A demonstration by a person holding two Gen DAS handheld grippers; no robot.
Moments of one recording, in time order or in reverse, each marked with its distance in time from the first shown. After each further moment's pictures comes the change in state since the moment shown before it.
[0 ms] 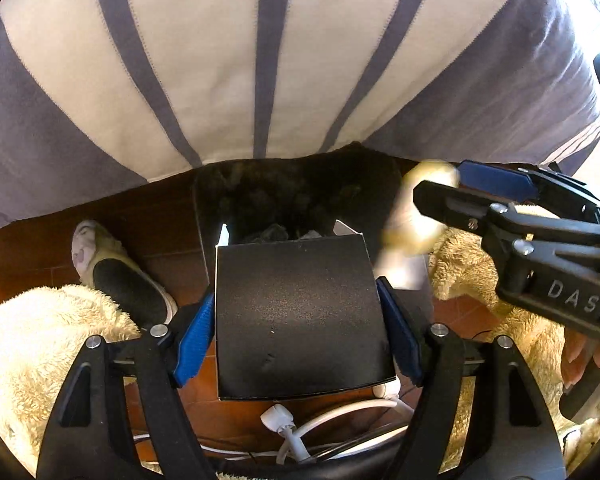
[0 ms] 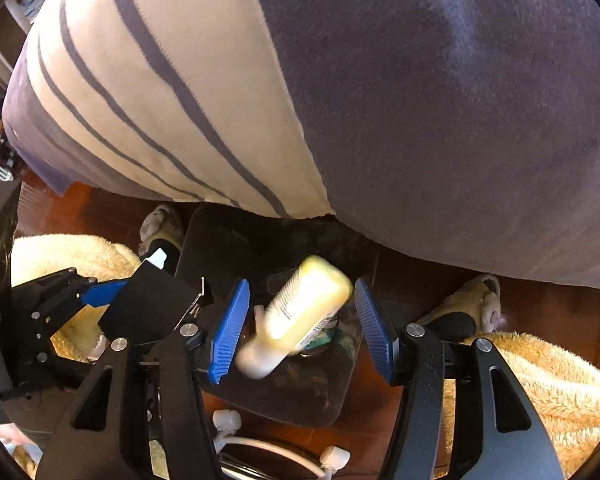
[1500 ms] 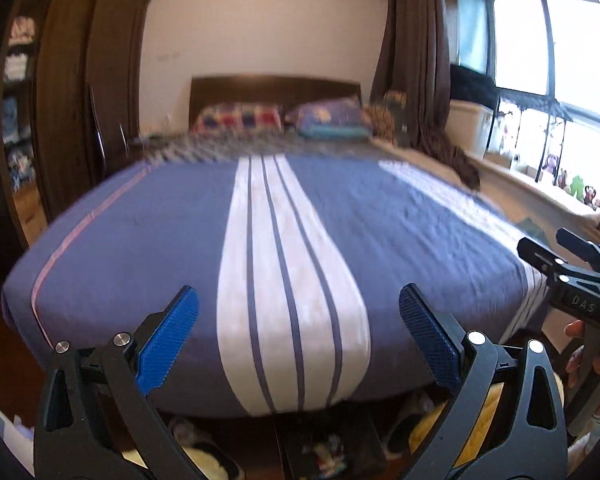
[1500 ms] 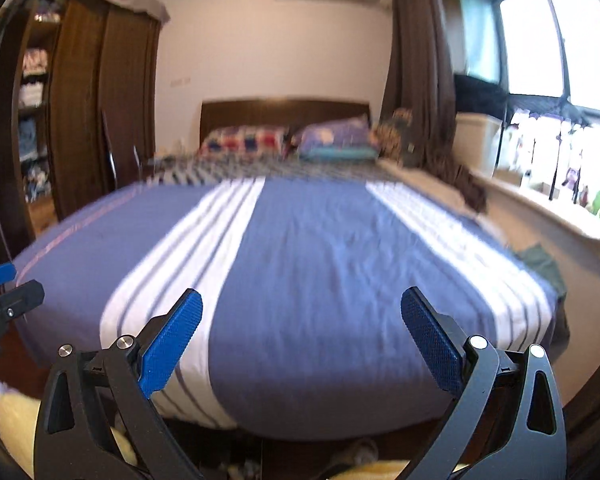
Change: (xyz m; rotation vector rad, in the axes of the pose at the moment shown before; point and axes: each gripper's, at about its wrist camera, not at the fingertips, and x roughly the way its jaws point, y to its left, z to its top) left arm -0.330 -0.067 0.015 0.074 -0.874 0.167; right arm -0.329 -0.013 -0.004 0.069 -0.867 -0.319
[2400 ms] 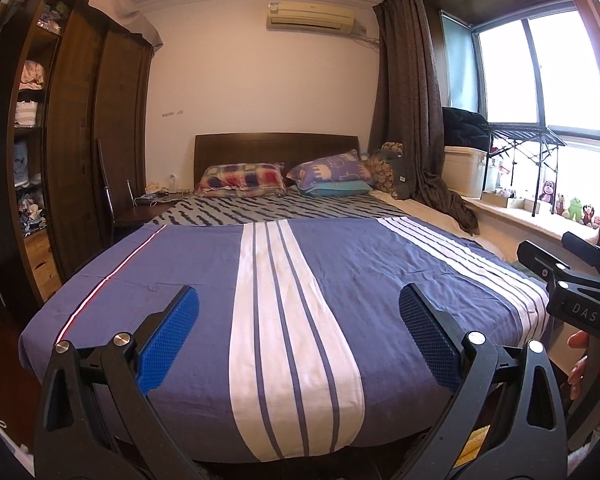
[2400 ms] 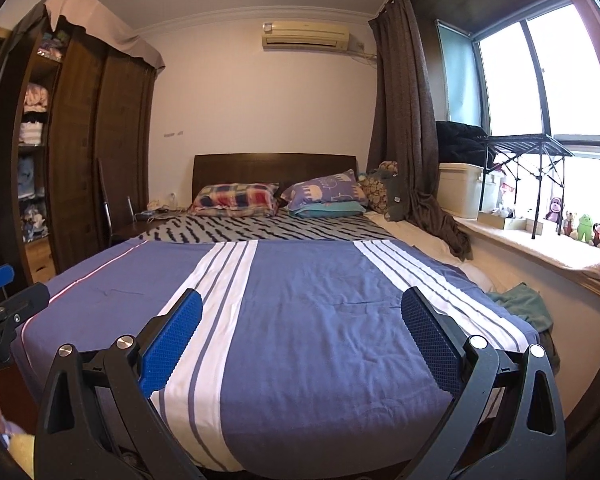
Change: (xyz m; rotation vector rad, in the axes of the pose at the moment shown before) left arm -0.048 -0.013 0.041 0.031 -0.182 0.019; right arm -0.048 0.003 0.045 0.018 -0.168 -0.037
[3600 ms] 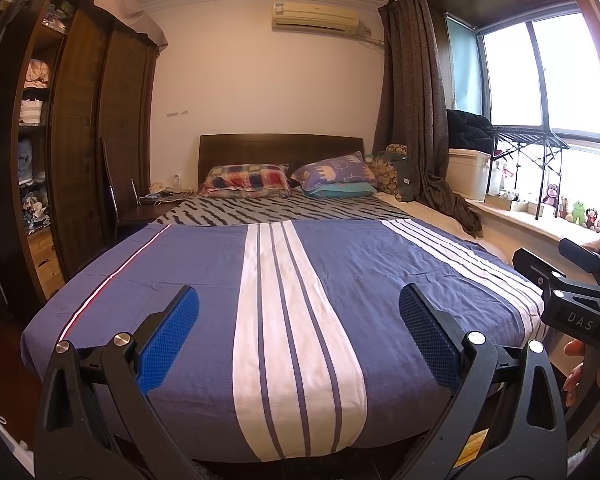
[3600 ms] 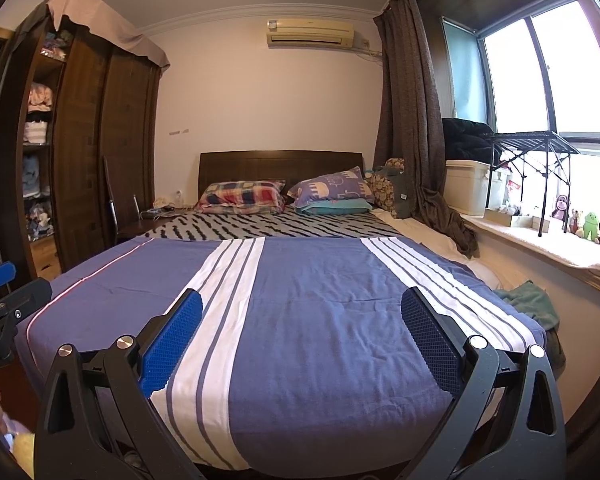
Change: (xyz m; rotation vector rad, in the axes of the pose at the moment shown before) left arm -0.002 0.003 0.003 -0.008 -0.002 0.015; right arm 0.005 0.006 0.002 -0.001 0.013 0.023
